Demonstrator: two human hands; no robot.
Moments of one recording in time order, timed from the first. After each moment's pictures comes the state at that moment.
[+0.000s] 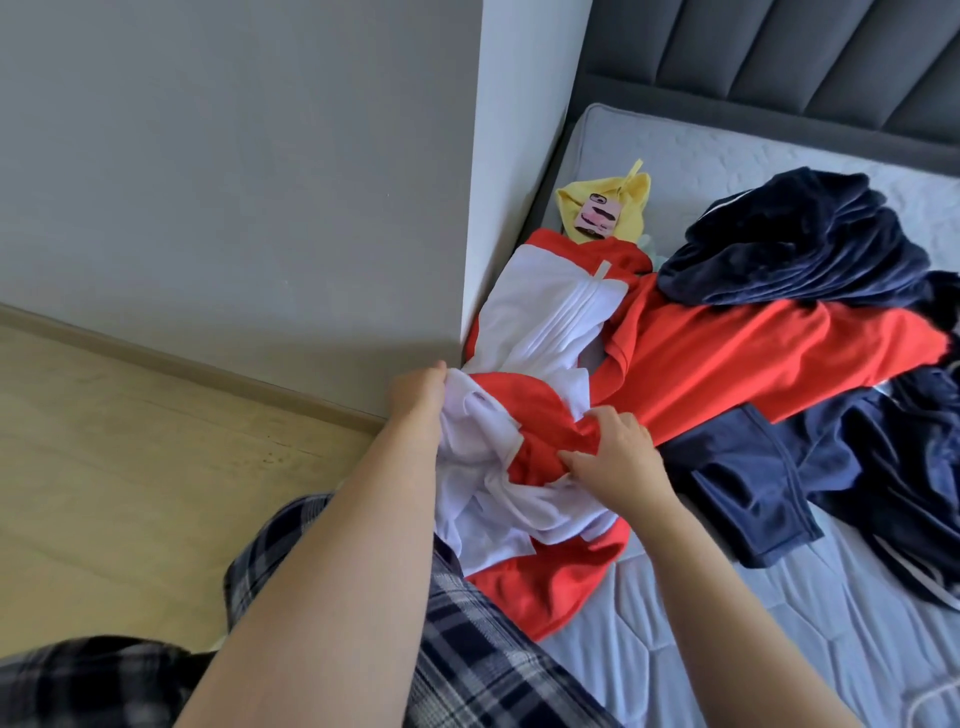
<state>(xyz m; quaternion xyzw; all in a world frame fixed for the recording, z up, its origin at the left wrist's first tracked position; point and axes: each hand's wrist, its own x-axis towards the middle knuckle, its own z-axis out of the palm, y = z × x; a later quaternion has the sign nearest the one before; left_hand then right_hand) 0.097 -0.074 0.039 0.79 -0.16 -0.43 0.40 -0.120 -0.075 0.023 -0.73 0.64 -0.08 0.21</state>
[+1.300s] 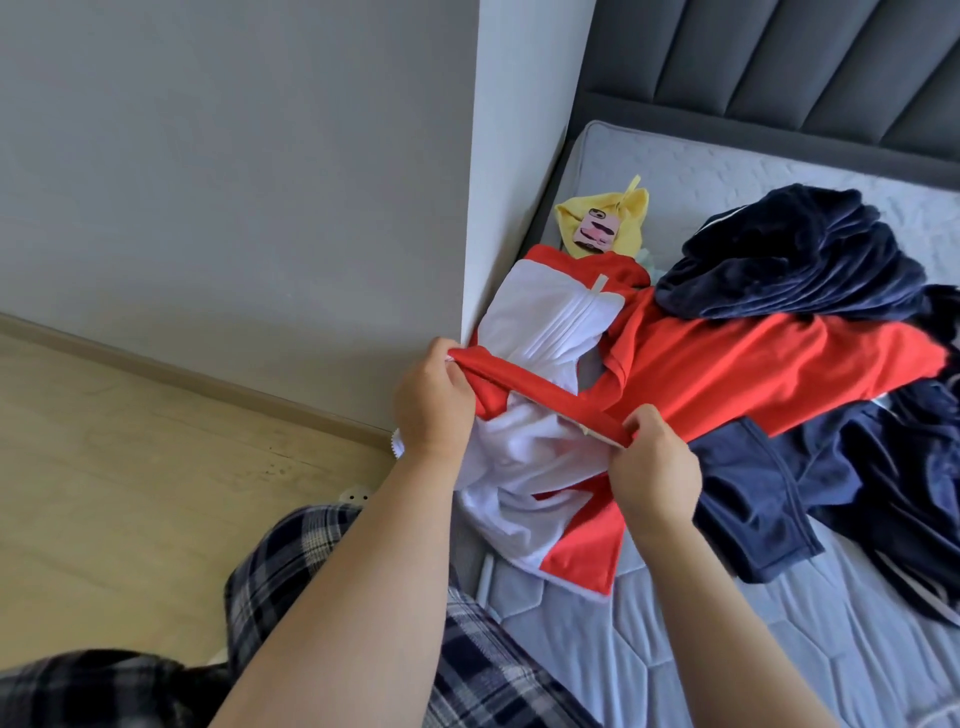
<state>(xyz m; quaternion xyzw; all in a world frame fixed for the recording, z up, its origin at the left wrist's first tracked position) 0.070 -0.058 0.047 0.78 -0.42 -0.07 0.47 -0.134 -0.075 0.033 -0.67 0.70 -0.24 0.10</state>
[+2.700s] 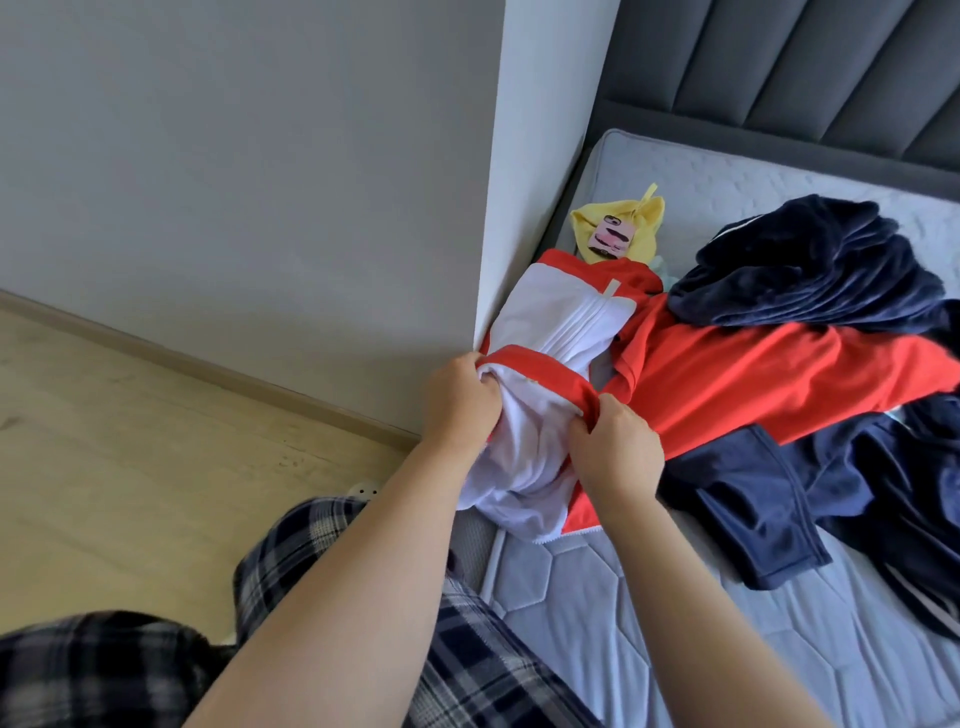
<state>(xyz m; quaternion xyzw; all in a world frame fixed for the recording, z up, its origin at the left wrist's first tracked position) 0.067 -0.064 0.052 0.78 -0.44 -0.19 0.42 -0.096 -0.075 0.045 -0.73 0.64 -0.22 0.10</state>
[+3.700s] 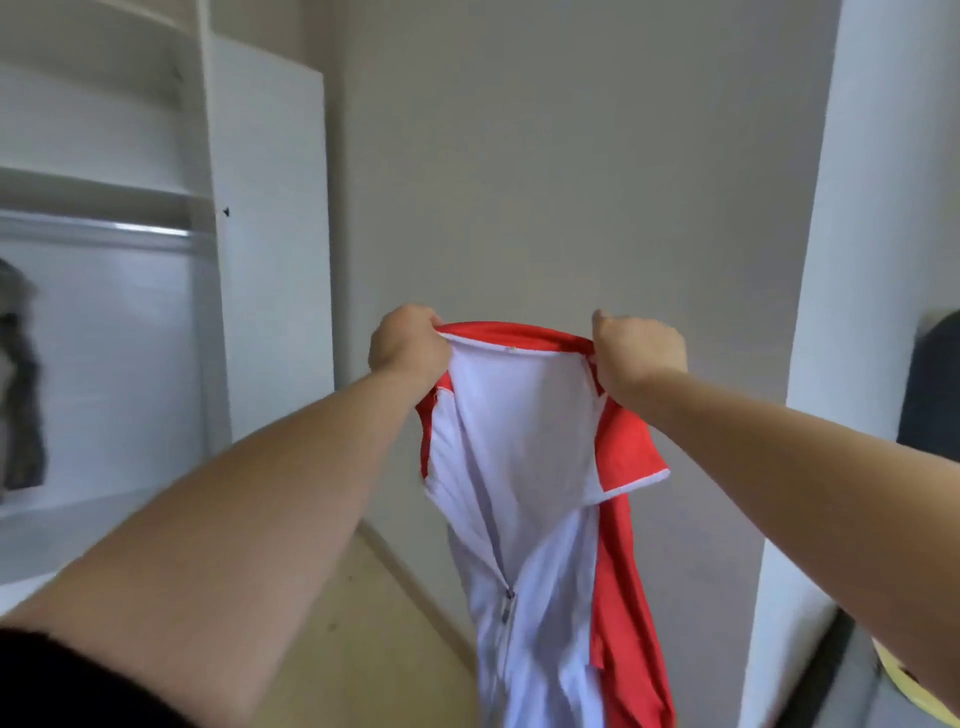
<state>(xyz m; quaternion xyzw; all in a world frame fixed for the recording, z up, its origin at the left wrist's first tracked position) 0.268 0.165 0.453 0.81 -0.23 0.25 0.48 0.136 -0.009 0.456 -0.88 0.27 -0.35 -0.17</state>
